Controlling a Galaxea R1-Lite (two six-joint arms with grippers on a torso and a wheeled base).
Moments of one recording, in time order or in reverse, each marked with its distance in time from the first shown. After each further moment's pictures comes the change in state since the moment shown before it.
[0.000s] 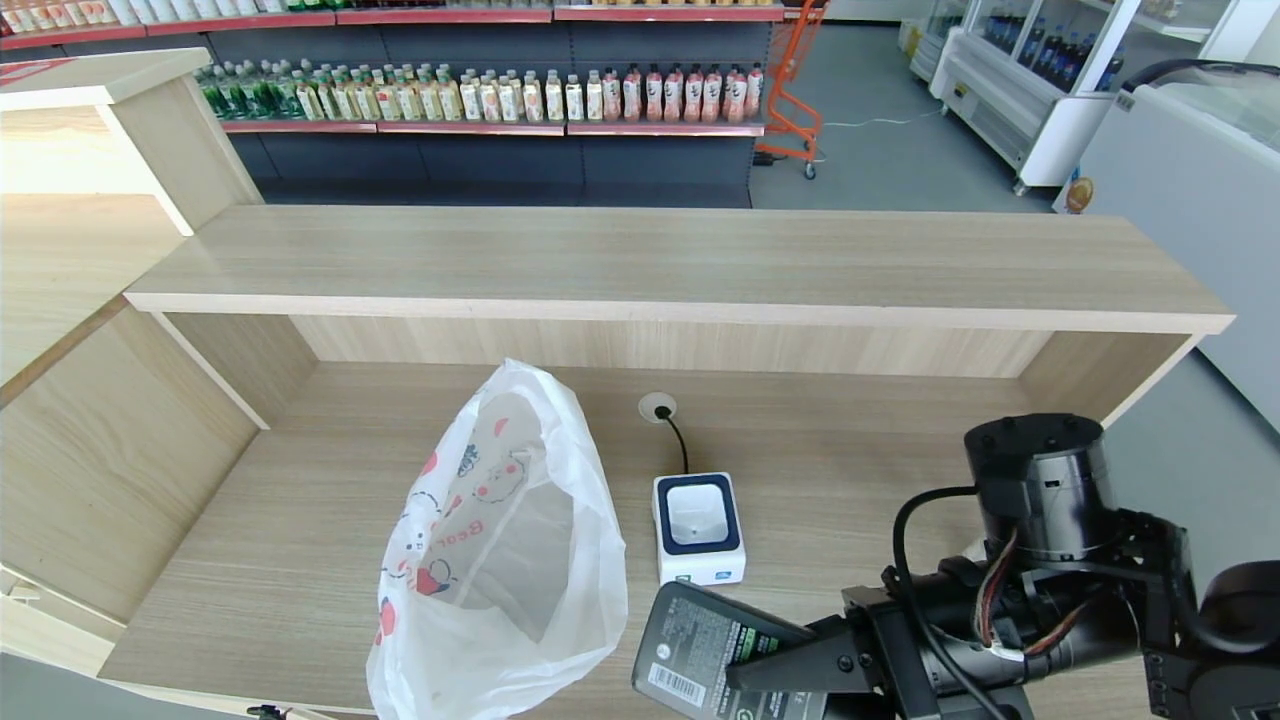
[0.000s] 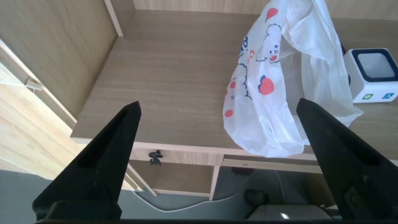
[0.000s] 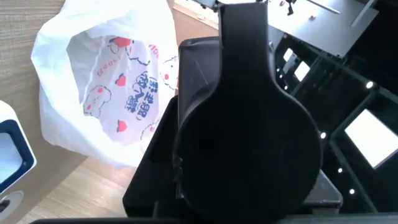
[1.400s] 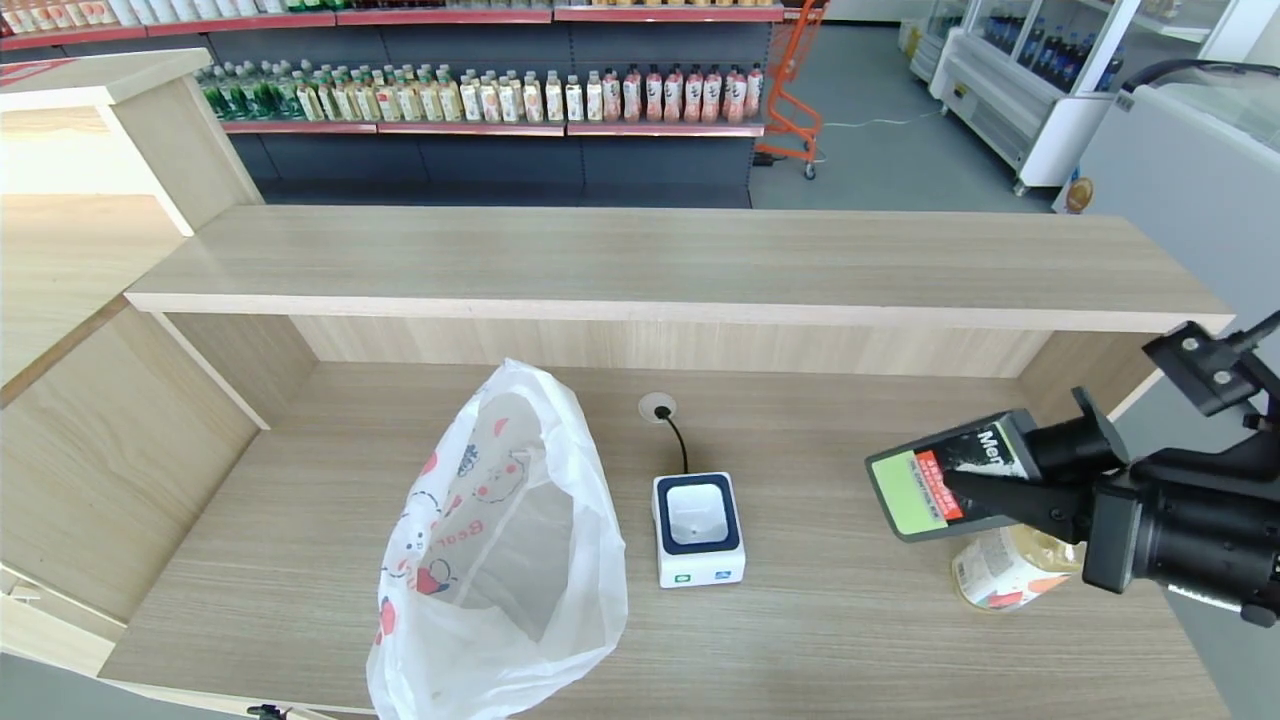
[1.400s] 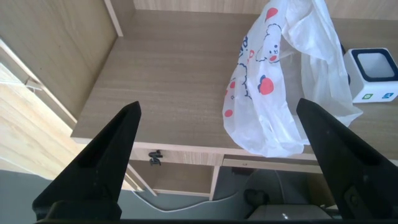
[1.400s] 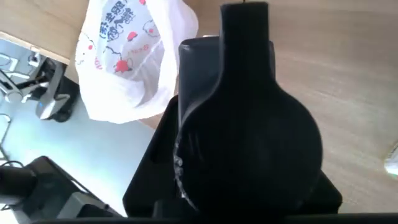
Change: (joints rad) left arm 0.000 0.000 0.000 0.000 0.000 0.000; right arm -0.295 -0.431 0.016 0.244 -0.565 2.858
